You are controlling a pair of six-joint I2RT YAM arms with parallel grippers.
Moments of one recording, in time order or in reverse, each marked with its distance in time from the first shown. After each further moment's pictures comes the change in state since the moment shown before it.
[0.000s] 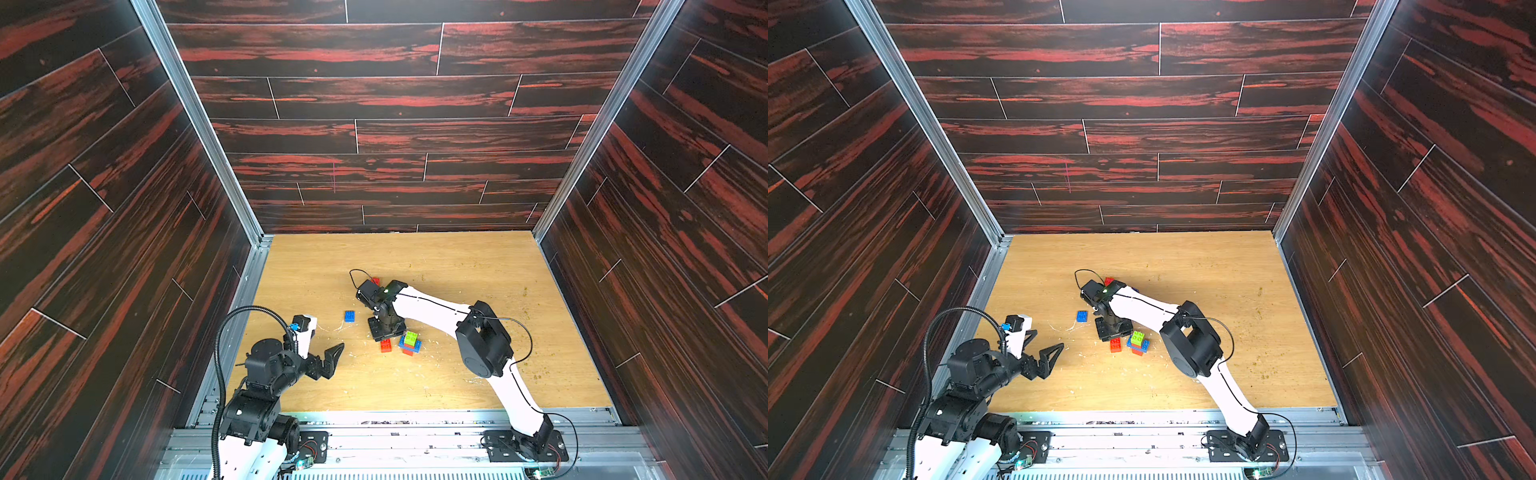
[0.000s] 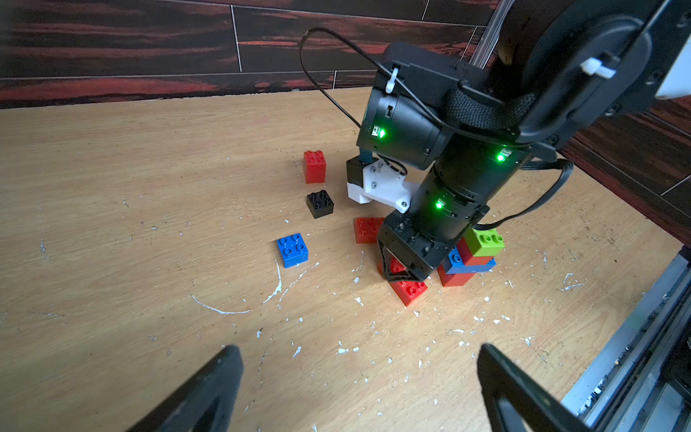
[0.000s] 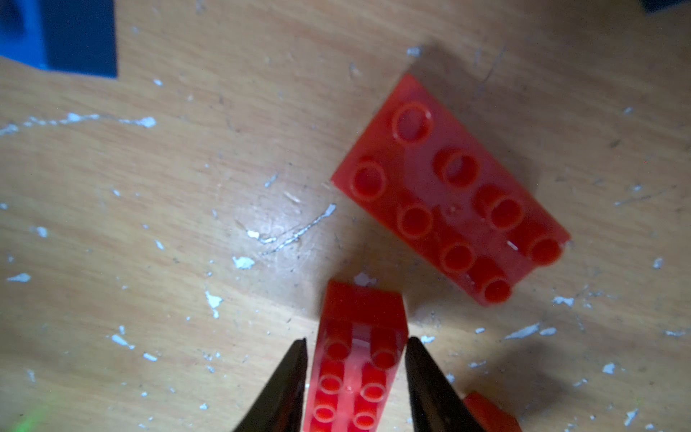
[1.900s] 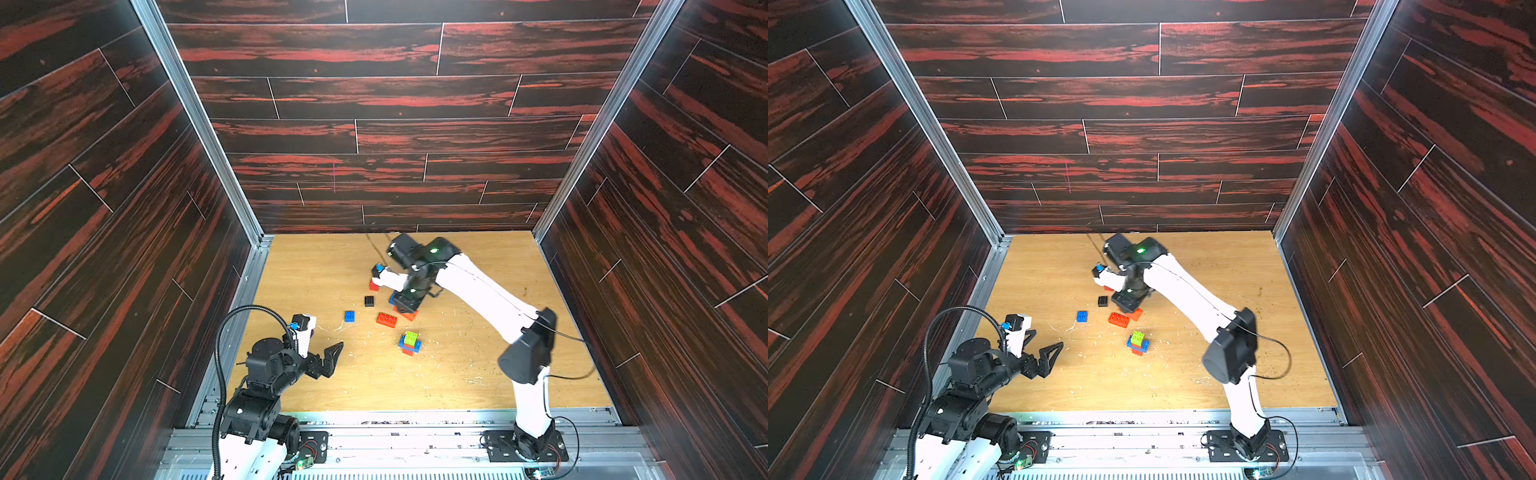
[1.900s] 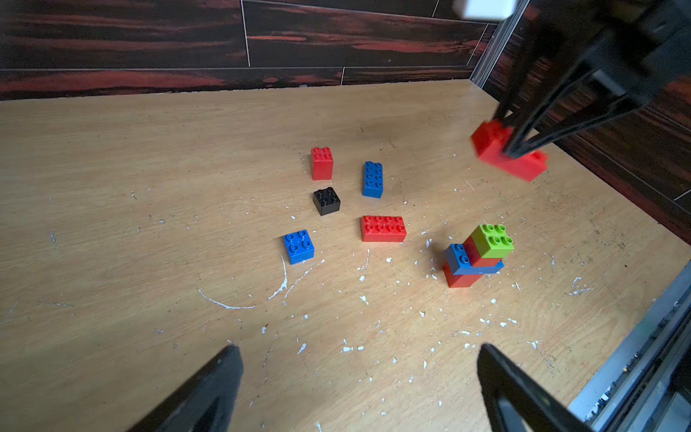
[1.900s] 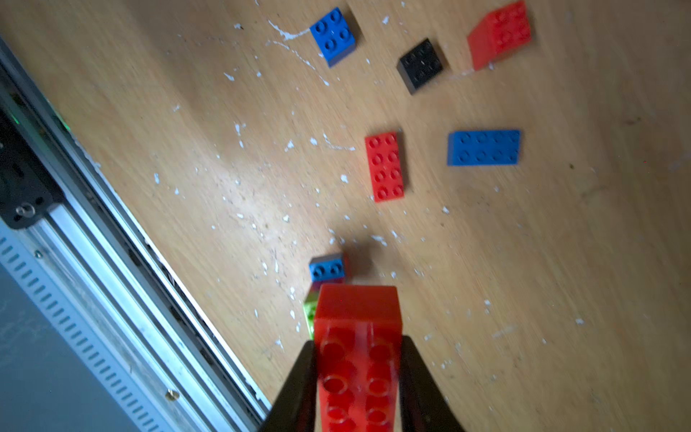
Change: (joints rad) left arm 0.000 0.021 0.000 0.001 -0.020 -0.011; right arm -0.150 -0.332 0.170 -0.346 -0.090 -0.853
